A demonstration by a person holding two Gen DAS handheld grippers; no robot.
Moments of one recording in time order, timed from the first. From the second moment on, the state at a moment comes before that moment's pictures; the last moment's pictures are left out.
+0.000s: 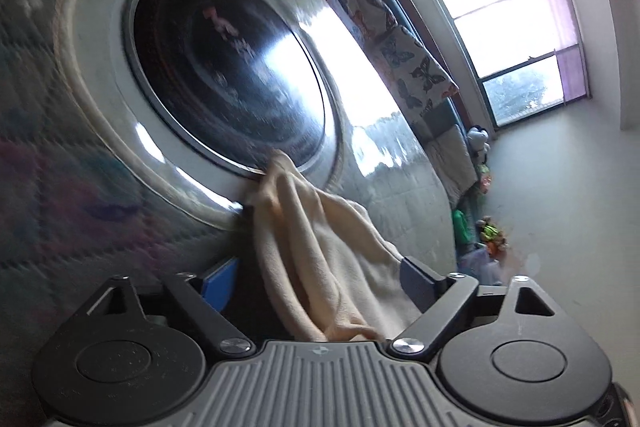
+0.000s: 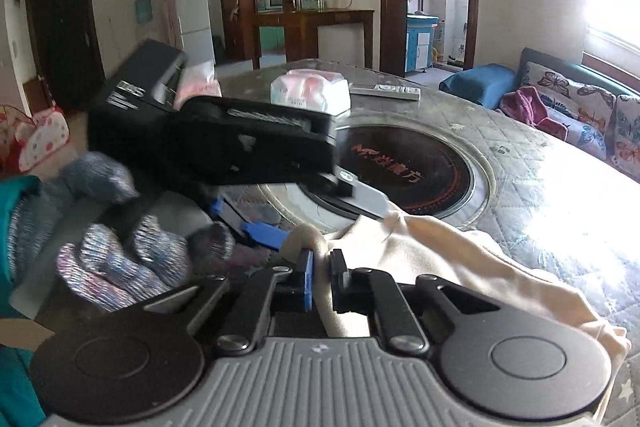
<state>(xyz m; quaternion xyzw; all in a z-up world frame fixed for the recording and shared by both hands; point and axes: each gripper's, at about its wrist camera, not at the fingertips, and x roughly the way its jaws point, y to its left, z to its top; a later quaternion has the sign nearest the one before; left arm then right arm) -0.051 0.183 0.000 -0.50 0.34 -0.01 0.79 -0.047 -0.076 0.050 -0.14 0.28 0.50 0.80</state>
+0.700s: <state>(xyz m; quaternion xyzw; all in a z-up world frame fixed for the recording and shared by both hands) -0.036 0.186 -0.018 -0.50 0.35 -0.01 0.79 0.002 -0.191 0.038 -0.06 0.32 0.35 0.88</state>
